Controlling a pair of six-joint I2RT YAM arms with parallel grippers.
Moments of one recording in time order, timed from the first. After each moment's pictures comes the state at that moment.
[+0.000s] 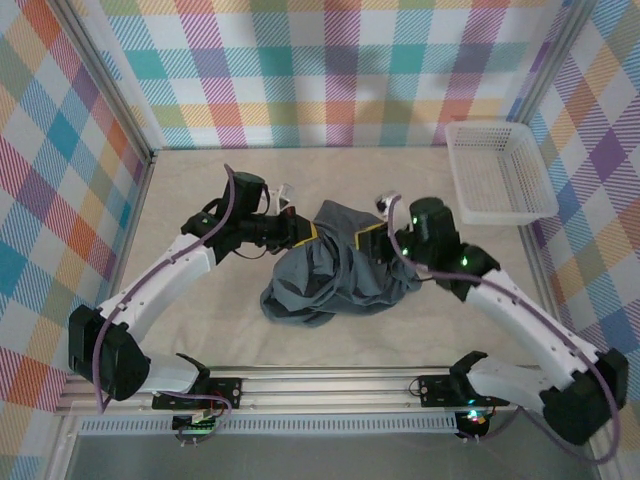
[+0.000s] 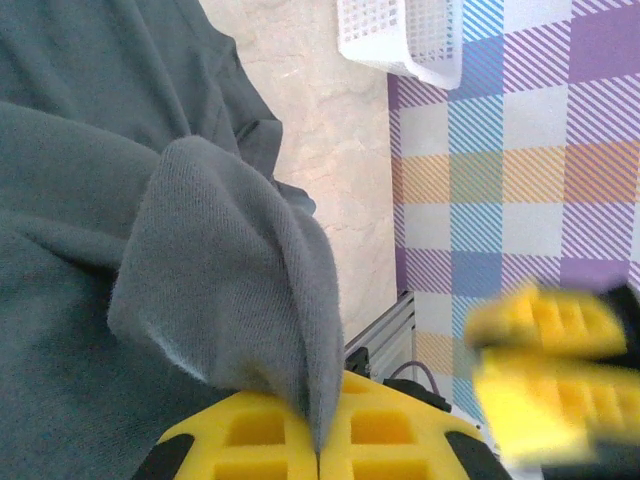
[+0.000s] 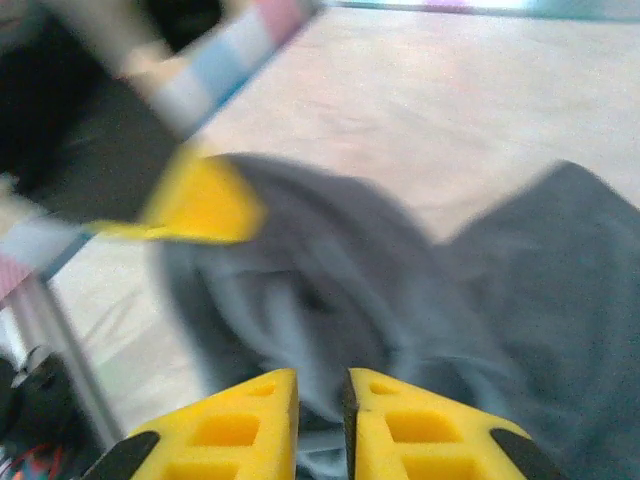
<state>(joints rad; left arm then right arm) -0.49 1.37 1.19 -0.52 0.64 -0.83 0.69 1.05 0.92 -0.33 -0.28 0.25</state>
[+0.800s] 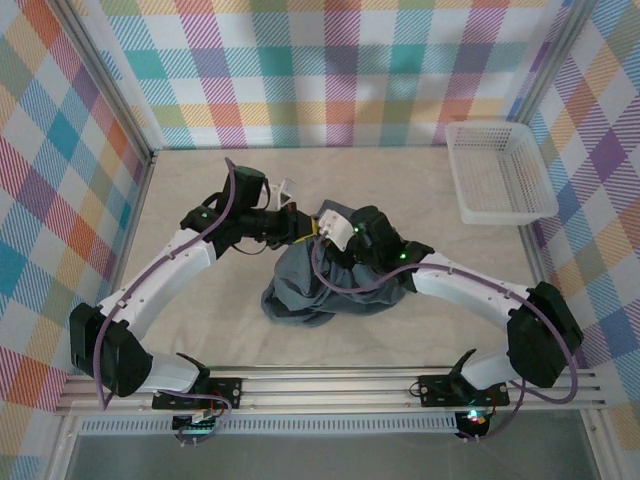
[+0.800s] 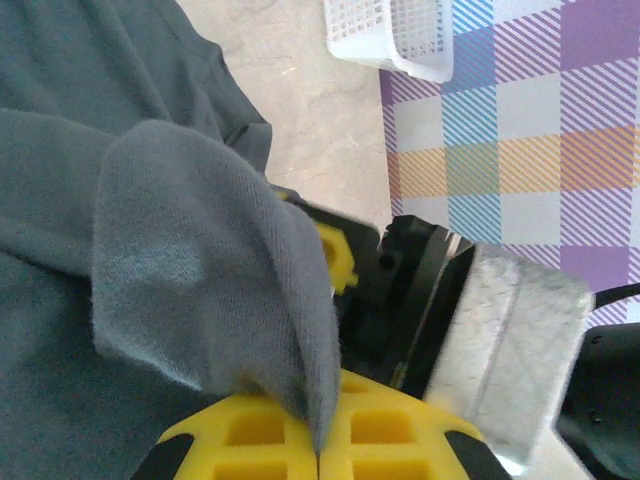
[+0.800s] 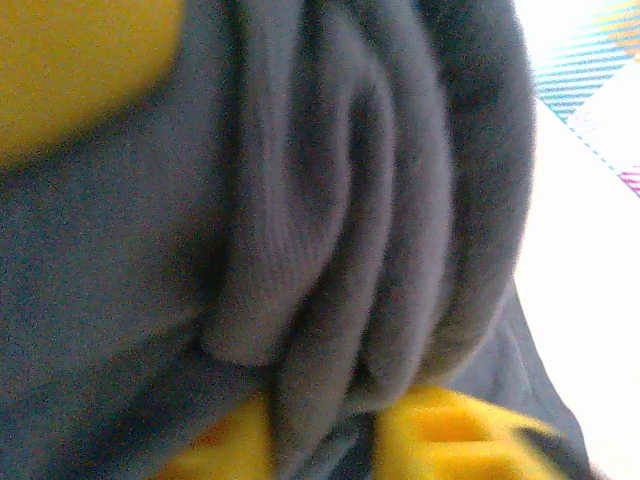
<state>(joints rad) -0.48 1.38 1.25 -0.58 0.65 -0.77 0.79 1.42 0.97 -0.13 -0.04 -0.31</state>
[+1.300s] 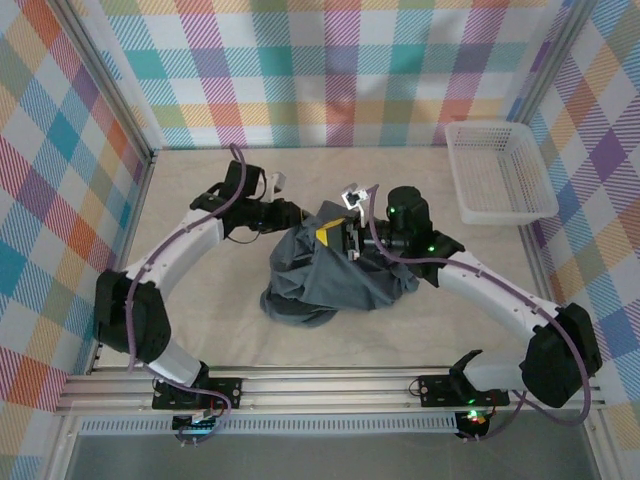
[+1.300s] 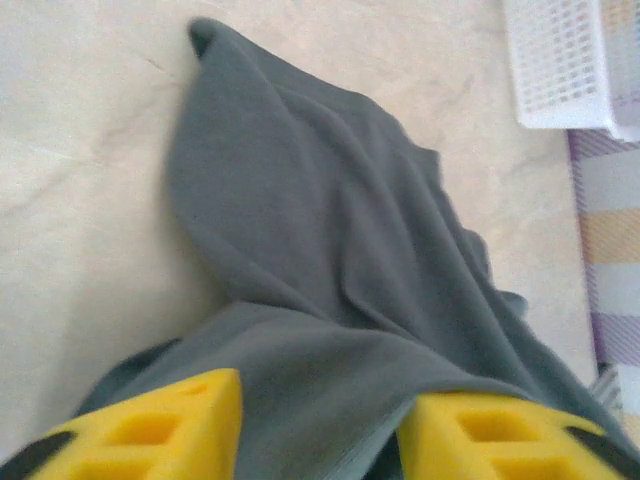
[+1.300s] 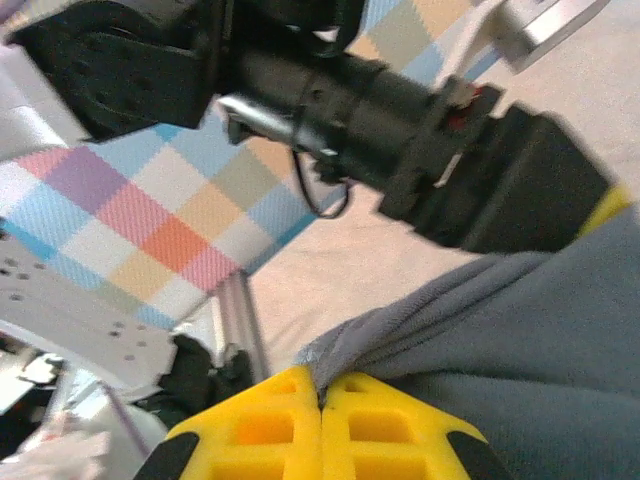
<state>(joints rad) -0.34 1.58 1.26 -0.56 0.46 -0.46 0.64 1.29 0.96 0.06 -0.76 0.47</state>
